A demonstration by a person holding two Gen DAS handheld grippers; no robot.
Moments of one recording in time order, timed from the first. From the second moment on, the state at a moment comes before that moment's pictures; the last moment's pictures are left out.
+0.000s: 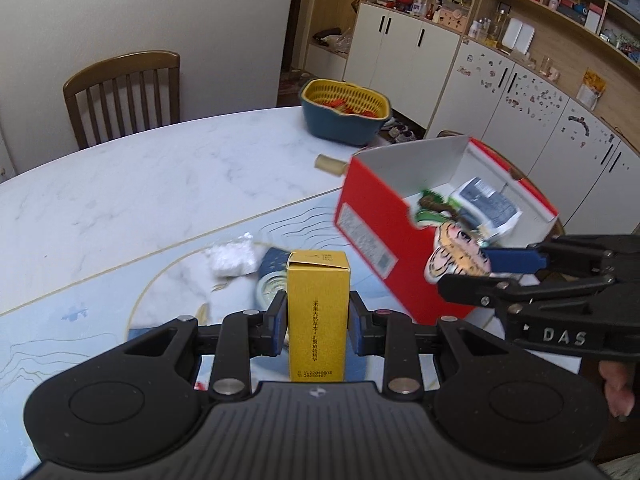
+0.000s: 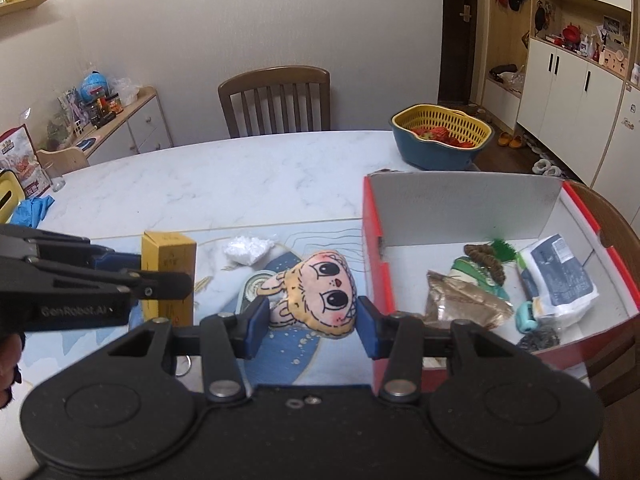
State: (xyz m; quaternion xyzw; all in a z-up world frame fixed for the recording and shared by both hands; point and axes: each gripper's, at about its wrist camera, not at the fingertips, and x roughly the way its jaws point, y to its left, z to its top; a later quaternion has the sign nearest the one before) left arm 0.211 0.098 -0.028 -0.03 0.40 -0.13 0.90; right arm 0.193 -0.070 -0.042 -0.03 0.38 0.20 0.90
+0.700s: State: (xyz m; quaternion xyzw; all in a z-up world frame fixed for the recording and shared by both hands) left arm 0.261 -0.027 -0.008 0.00 0.41 -0.15 0.90; right arm 0.227 -0.197 -0.043 0.00 0.38 0.19 0.90
